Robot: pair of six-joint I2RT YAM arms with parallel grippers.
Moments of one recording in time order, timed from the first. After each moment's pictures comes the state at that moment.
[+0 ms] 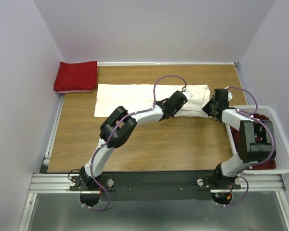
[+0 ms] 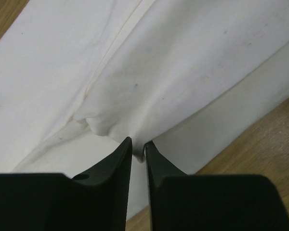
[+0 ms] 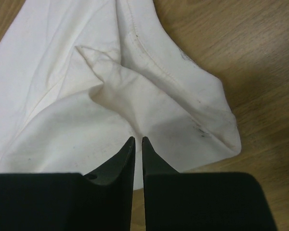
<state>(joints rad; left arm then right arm) -0.89 2.24 1.68 -0.18 -0.29 0.08 0.01 1.59 0.80 0.02 0.06 0.69</state>
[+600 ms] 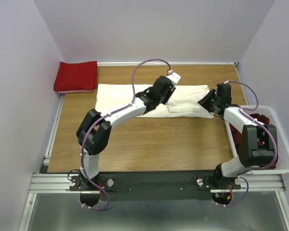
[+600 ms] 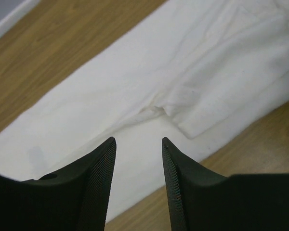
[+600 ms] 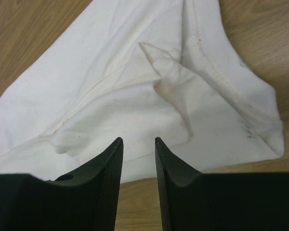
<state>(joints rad) -0.83 1.93 1.53 -0.19 -0.27 0.04 0.01 1.53 0.86 -0.05 -0.07 0.67</state>
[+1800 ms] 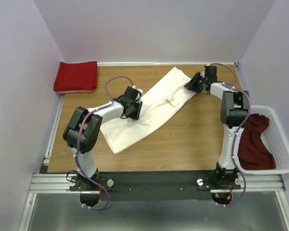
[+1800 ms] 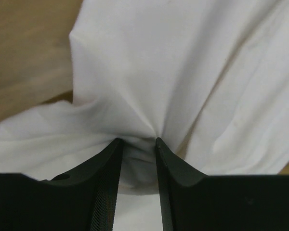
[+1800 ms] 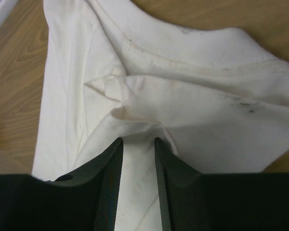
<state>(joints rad) -0.47 1.87 1.17 -0.28 0.03 -0.19 0.02 2.22 1.53 -0.03 -0.30 0.61</state>
